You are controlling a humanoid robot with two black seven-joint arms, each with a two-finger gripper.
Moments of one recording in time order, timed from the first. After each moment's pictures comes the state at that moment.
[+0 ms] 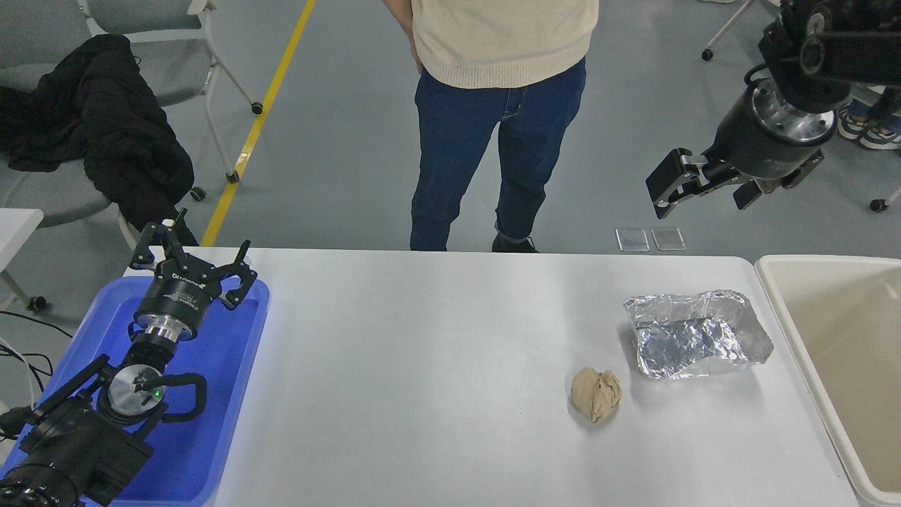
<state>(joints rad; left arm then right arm) -0.51 0.28 -1.01 -0.54 -0.08 -0.61 -0.27 2.19 -0.27 -1.32 1.16 -0.31 0.79 0.10</state>
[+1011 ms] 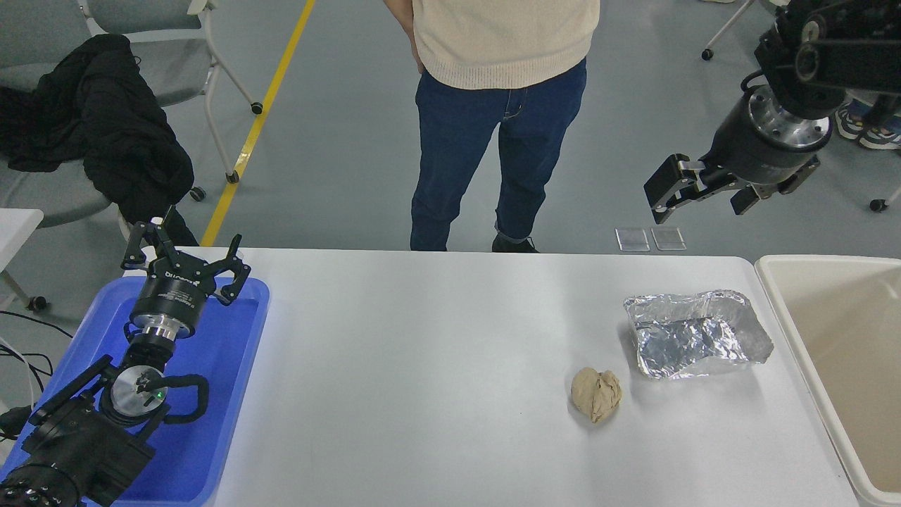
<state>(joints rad) -0.51 0.27 -1.00 -0.54 -0.08 -0.60 -0.35 2.19 -0.28 -1.32 1.16 -0.31 0.79 0.10</state>
